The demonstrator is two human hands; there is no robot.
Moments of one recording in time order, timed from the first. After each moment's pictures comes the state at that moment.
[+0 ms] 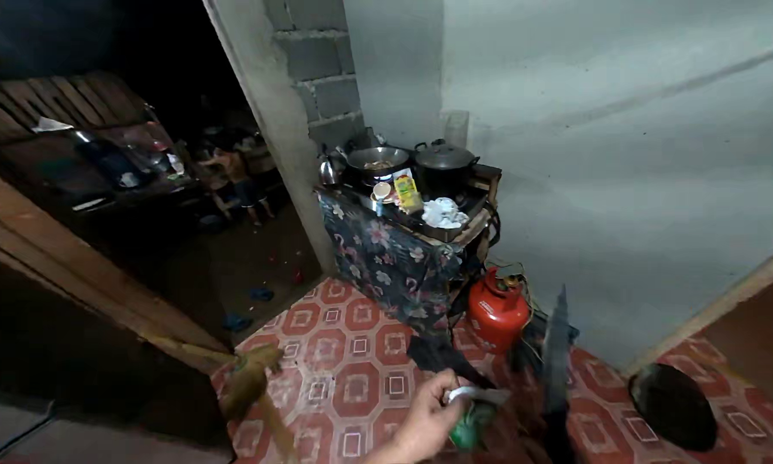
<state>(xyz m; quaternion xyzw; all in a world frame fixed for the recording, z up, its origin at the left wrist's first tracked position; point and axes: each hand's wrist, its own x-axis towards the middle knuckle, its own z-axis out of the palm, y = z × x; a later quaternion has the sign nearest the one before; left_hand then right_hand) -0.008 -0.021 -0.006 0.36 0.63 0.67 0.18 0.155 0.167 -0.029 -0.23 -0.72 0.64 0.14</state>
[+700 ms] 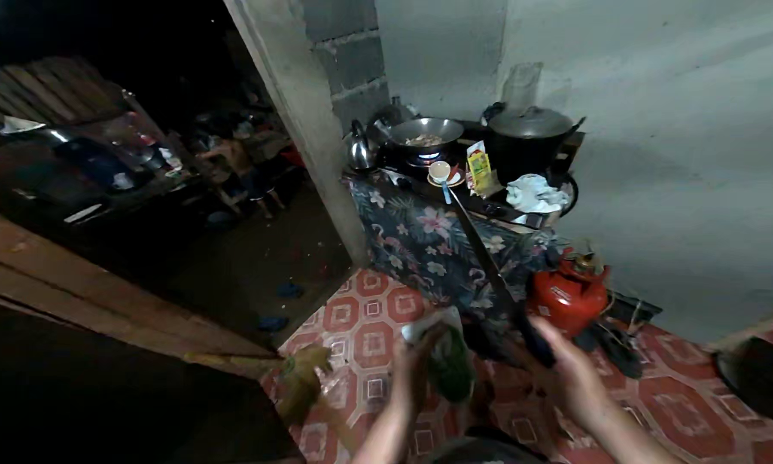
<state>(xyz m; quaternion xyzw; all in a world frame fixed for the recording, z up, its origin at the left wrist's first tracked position) -0.248 -0.238 0.003 0.07 0.61 0.79 0.07 -0.145 -0.043 0.029 -0.05 -0.86 0.46 0.22</state>
